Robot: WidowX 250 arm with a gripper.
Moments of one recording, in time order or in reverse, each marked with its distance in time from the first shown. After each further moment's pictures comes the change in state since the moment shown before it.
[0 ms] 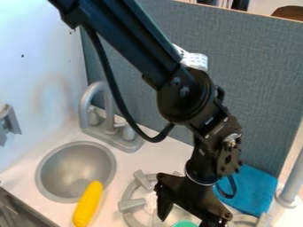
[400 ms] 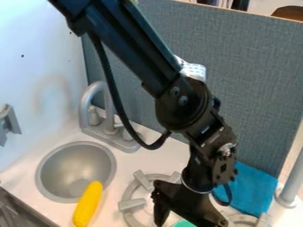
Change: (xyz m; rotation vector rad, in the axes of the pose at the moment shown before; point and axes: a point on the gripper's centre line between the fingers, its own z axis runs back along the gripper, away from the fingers) arm -0.003 -0.001 -0.011 -0.007 0.000 0.003
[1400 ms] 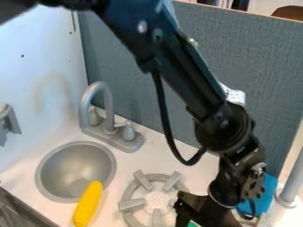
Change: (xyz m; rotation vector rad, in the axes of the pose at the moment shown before) arm 0.013 -0.028 -0.022 0.050 0.046 -0.019
